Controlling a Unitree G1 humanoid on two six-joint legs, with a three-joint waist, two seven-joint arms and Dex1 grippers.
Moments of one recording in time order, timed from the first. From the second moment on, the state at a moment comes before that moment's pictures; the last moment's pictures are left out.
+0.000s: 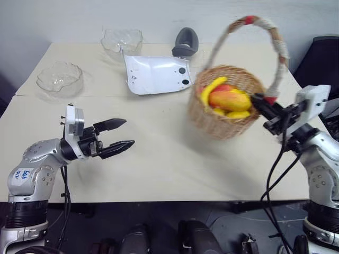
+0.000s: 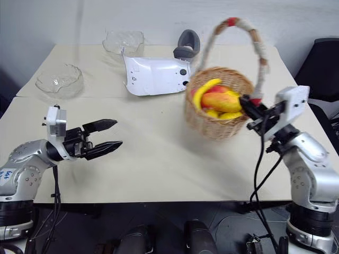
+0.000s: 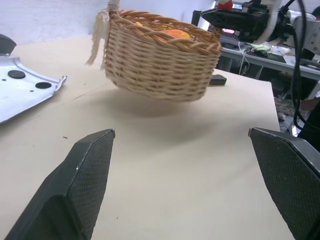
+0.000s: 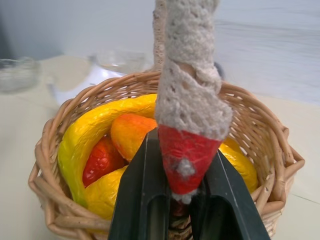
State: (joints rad) left arm -0.33 0.70 0.24 -0.08 -0.70 0.44 -1.07; right arm -0.34 -0.56 -0.43 -0.27 0.52 0.50 0.55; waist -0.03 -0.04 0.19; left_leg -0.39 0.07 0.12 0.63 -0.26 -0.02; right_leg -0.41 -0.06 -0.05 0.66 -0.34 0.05
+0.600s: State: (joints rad) left arm -0.28 0.73 0.24 -0.07 -0.67 0.40 -1.14; right arm -0.06 -0.71 -0.55 -0.25 0.56 0.40 0.71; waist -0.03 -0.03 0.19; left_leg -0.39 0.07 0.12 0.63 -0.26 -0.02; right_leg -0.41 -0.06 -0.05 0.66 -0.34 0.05
